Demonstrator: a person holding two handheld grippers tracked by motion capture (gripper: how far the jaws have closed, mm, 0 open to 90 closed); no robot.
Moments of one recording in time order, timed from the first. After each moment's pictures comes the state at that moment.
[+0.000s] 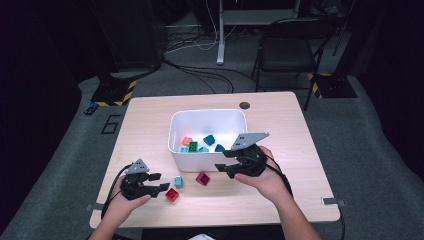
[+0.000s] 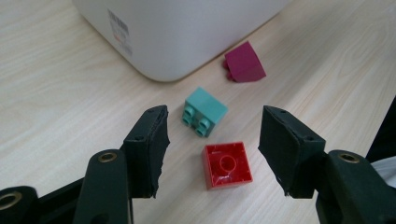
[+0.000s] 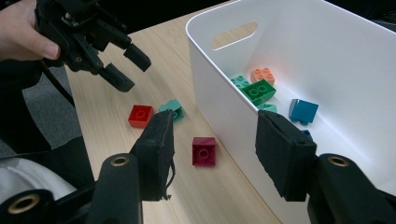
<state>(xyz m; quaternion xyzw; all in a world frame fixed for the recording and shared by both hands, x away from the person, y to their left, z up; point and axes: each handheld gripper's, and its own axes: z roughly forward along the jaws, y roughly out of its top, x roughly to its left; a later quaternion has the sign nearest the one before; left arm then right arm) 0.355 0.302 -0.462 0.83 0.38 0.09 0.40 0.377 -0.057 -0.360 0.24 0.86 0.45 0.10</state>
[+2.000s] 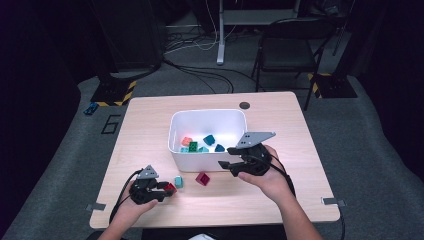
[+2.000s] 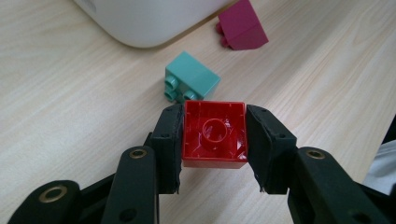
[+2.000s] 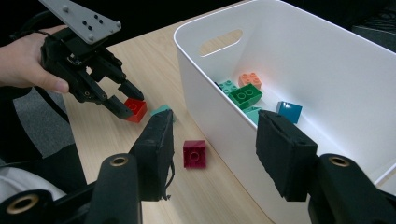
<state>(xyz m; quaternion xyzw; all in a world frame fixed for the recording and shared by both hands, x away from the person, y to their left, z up) 0.356 0.287 -0.479 0.85 0.37 0.07 0.37 0.375 -0.067 -0.354 0.25 0.85 0.46 0.12</state>
